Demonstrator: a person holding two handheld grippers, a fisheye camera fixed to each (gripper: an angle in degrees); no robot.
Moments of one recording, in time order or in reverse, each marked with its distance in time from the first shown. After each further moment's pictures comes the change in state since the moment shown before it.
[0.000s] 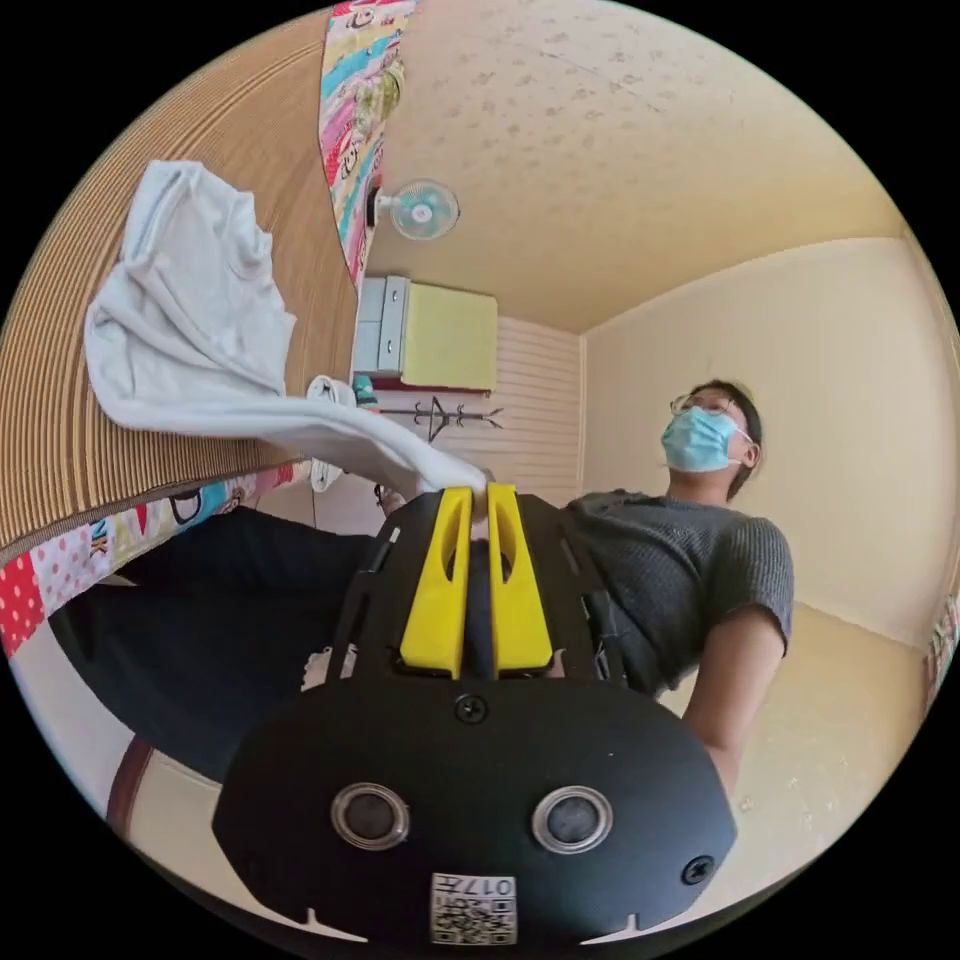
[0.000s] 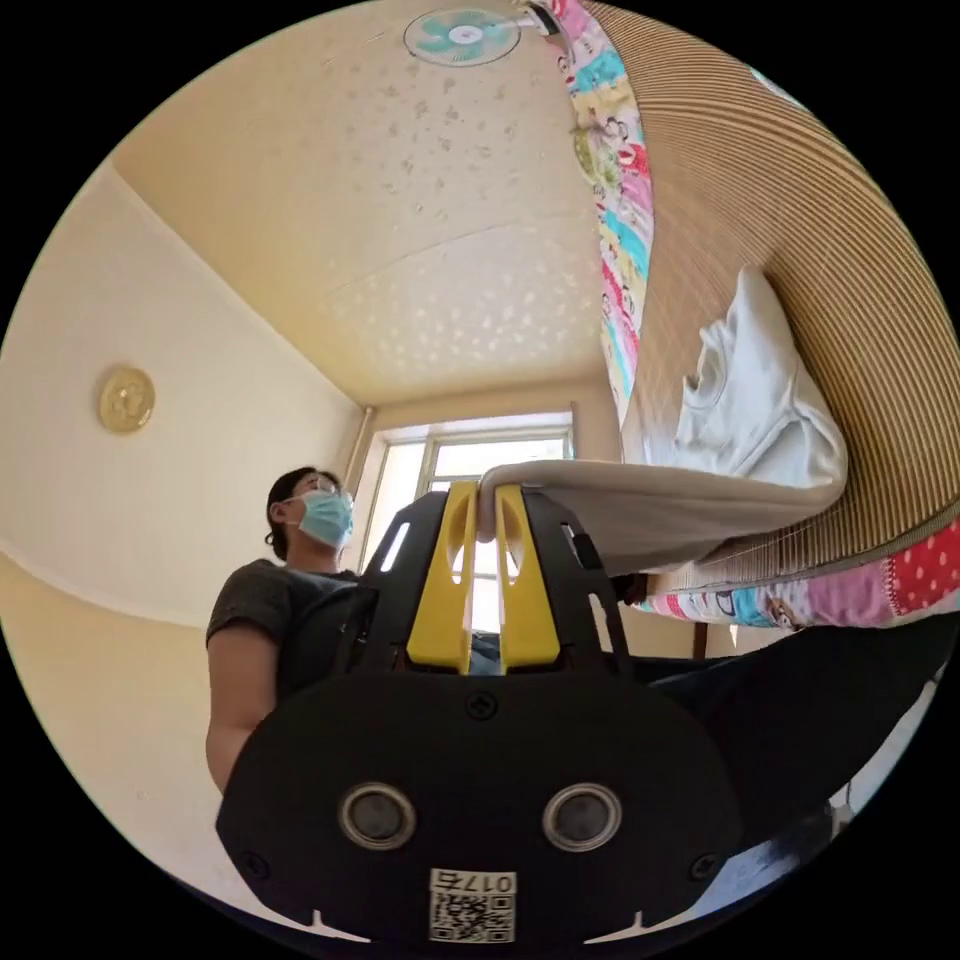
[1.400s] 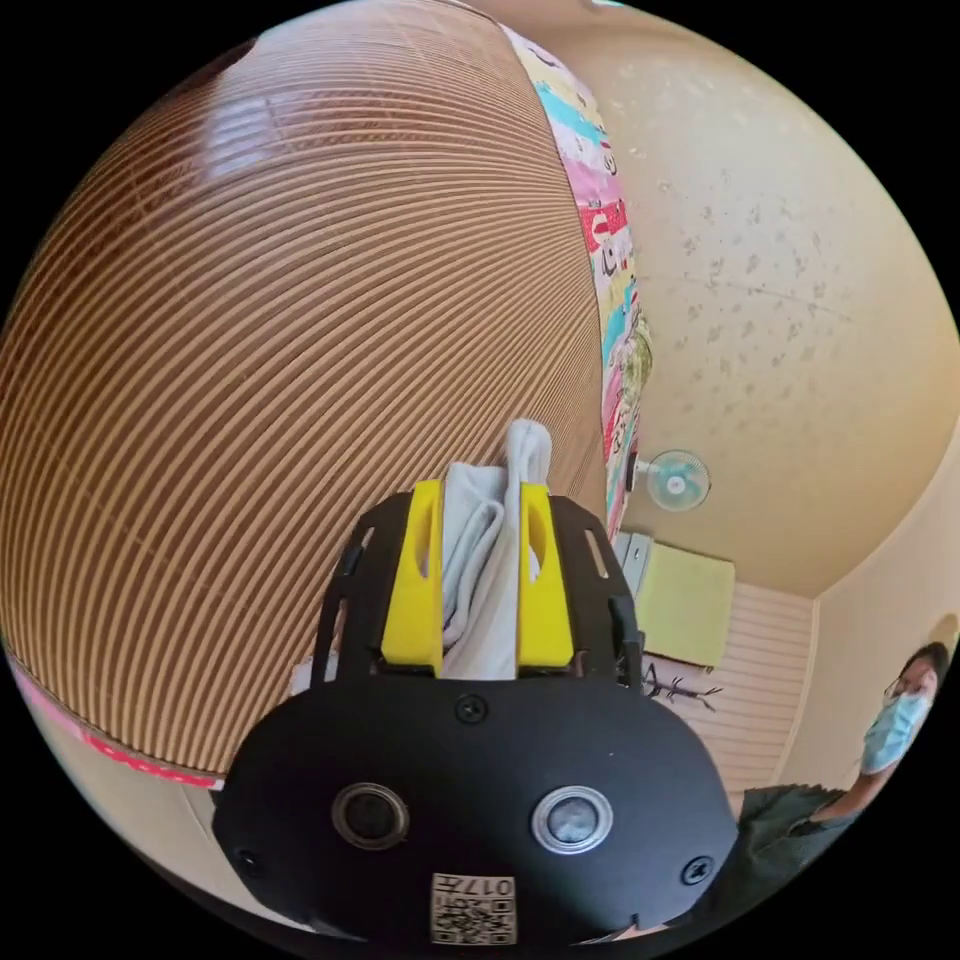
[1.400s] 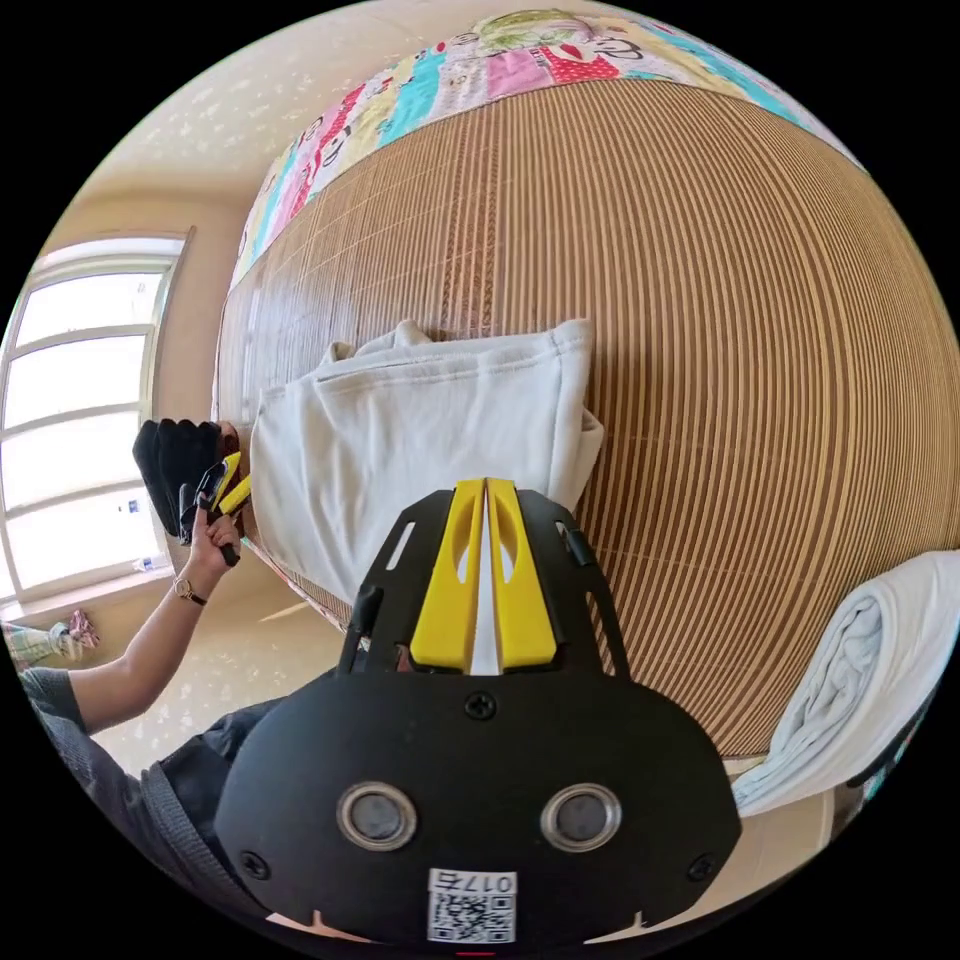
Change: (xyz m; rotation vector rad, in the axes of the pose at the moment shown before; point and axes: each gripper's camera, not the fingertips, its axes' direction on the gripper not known) left arm -0.252 -0.199 0.019 0.620 -0.749 -0.240; right arm 0.347 -0.215 0.240 -0.537 1.341 -0.107
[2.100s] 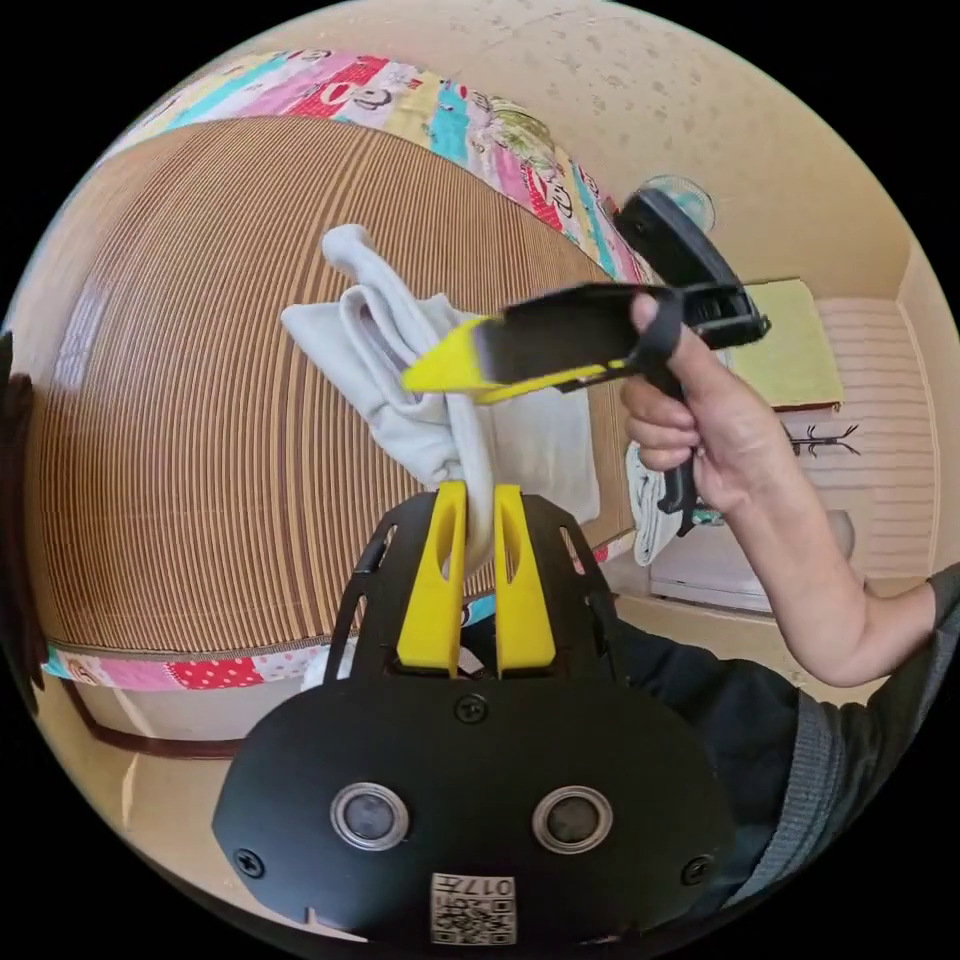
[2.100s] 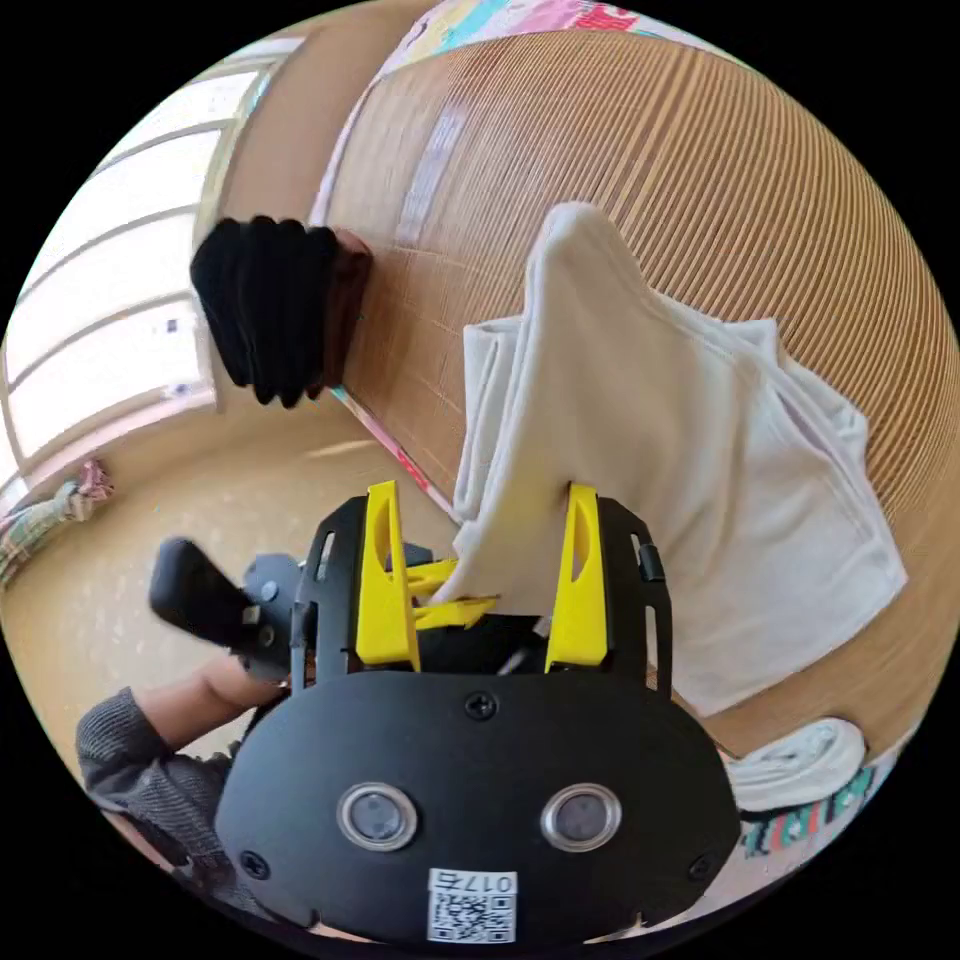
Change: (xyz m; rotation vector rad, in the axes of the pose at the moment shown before) left arm 0.137 0.208 0.103 -0.323 -0.380 0.588; right arm -0.305 -0.053 0.160 -0.515 0.018 -0.359
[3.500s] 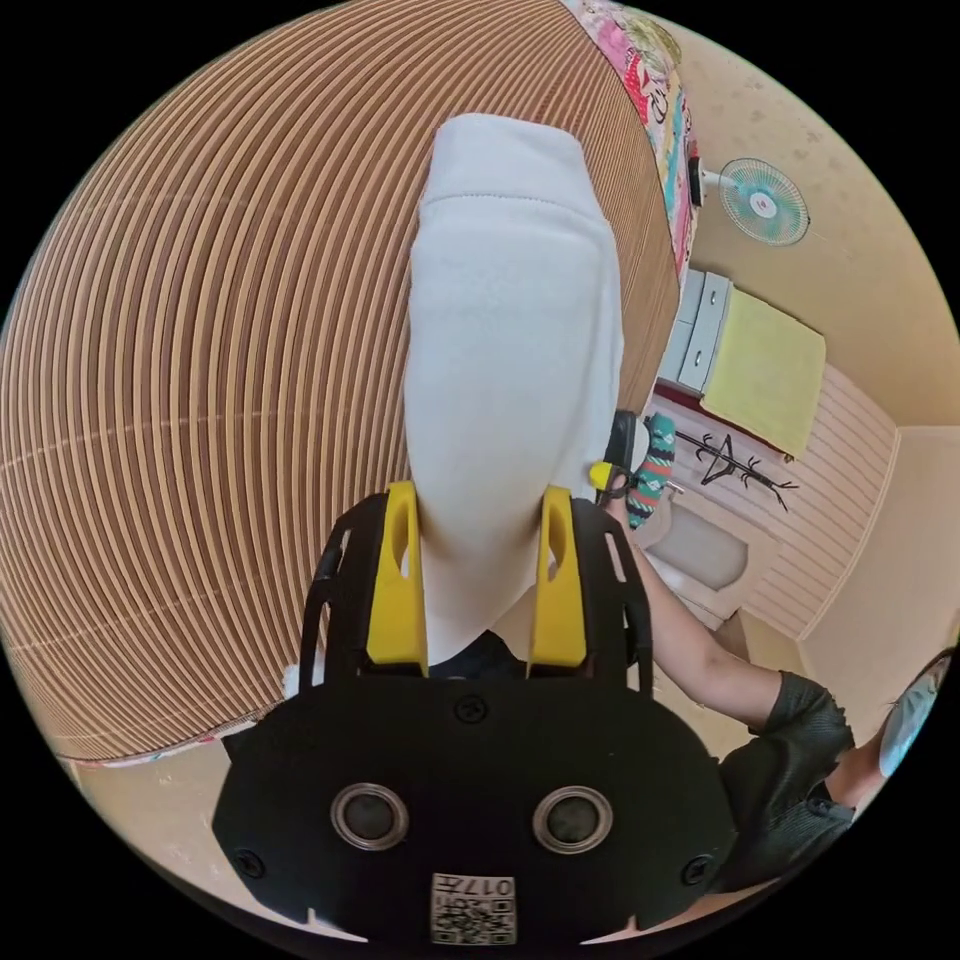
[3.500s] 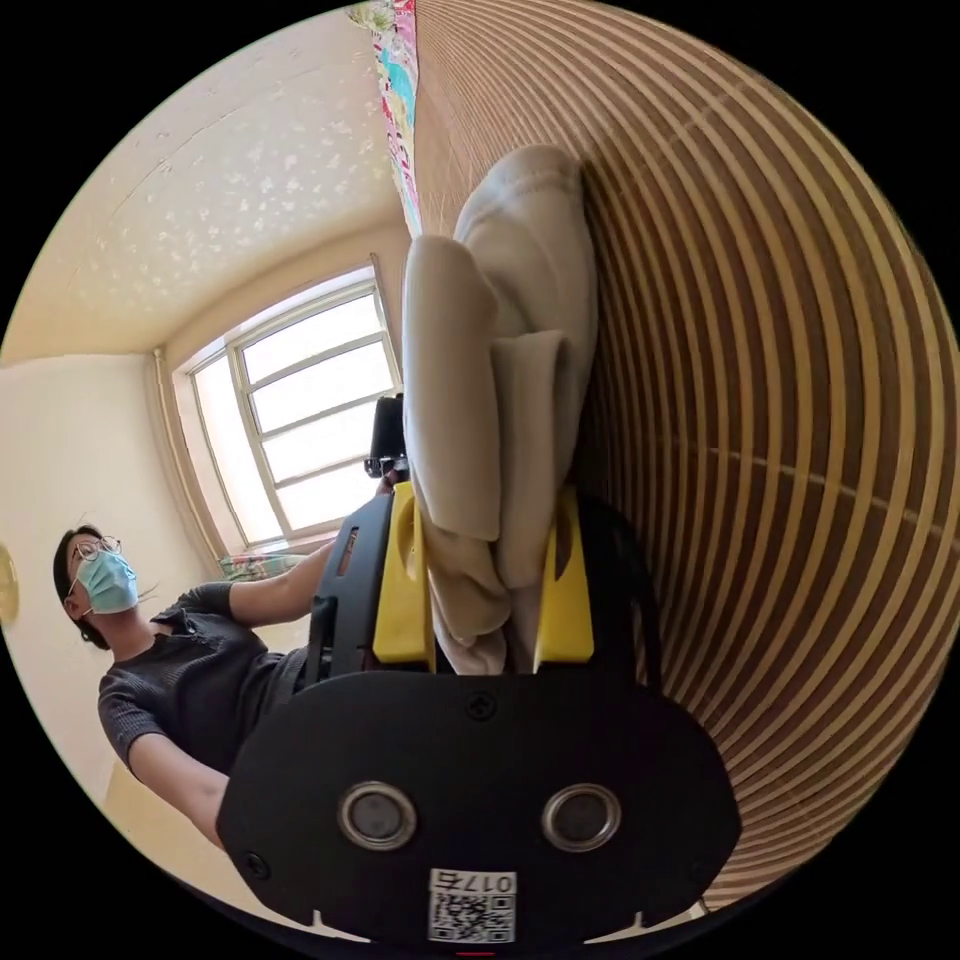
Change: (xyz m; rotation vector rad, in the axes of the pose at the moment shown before) left arm 0.062 -0.231 0.250 -0.395 0.364 -0.266; right arm 0.470 0.332 0.089 0.469 -0.965 0.106
